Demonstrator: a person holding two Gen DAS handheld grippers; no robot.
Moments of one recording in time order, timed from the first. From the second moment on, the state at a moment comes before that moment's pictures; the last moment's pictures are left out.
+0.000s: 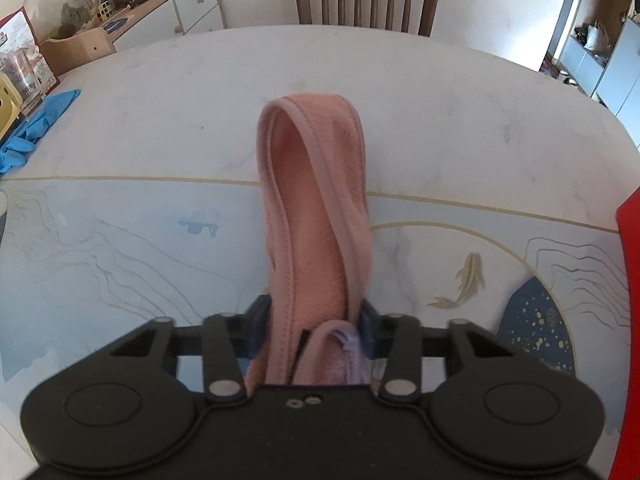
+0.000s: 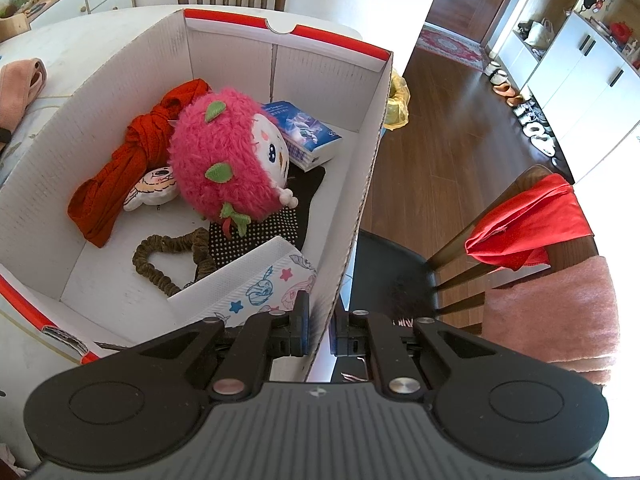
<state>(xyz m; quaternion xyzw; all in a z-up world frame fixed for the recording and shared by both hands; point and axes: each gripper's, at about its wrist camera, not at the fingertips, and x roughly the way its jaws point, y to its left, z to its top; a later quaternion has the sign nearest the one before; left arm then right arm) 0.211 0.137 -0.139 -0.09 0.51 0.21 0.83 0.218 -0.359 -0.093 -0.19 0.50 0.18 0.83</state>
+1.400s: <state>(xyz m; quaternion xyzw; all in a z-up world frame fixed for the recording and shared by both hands) 0.209 -0.059 -0.007 -0.05 0.39 -0.03 0.92 0.218 -0.357 -0.091 -0.18 0.49 0.19 0.83</state>
